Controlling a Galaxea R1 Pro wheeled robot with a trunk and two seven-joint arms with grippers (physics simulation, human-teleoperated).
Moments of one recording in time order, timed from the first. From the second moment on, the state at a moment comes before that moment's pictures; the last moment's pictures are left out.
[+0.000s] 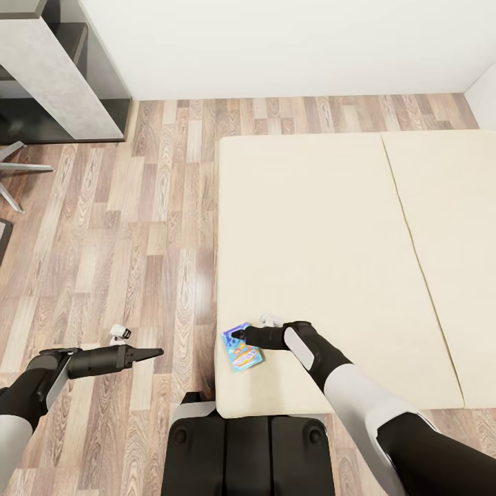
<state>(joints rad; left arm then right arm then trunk) -0.69 0.37 0.08 -0.73 0.12 0.70 -1.57 -0.94 0.14 0.34 -0.47 -0.59 0.59 0.25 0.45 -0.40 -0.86</state>
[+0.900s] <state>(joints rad) -0.69 0.38 0.08 -0.73 0.12 0.70 -1.57 -0.94 0.15 0.33 -0.41 -0.59 0.59 0.25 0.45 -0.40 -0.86</state>
